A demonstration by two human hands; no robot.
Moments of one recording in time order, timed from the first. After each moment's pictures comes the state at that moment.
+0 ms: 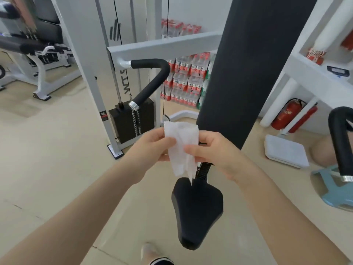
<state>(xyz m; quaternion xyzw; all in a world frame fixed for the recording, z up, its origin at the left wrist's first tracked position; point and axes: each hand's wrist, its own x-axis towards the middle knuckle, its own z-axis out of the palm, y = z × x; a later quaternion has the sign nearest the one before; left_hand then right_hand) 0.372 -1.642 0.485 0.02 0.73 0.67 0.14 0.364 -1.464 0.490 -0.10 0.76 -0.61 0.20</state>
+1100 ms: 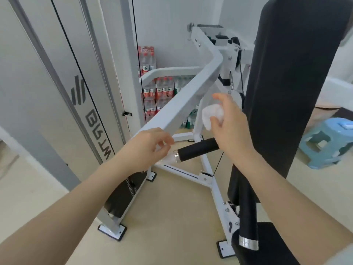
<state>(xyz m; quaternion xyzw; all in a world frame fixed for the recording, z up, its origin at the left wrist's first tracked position) -0.080 -1.864 0.514 0.46 0.85 0.27 0.02 0.006 -1.674 0.537 0.12 0.90 -0.28 -0.31</state>
